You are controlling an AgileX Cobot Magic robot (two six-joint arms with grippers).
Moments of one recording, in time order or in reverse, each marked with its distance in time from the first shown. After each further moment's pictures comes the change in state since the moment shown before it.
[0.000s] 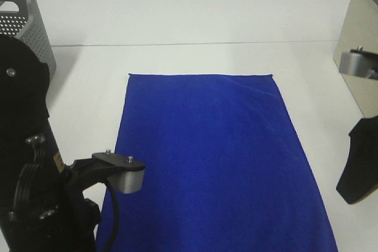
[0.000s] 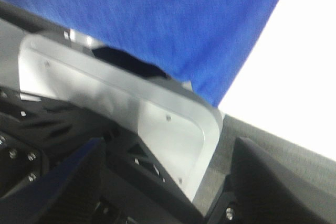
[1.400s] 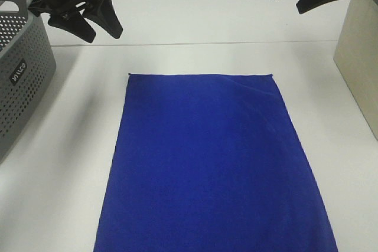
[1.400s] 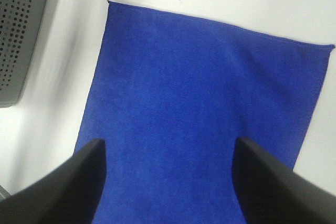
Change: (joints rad) left arm 0.567 0.433 -0.976 0.104 -0.006 -0.039; right arm -0.140 0.664 -1.018 0.252 0.001 -0.071
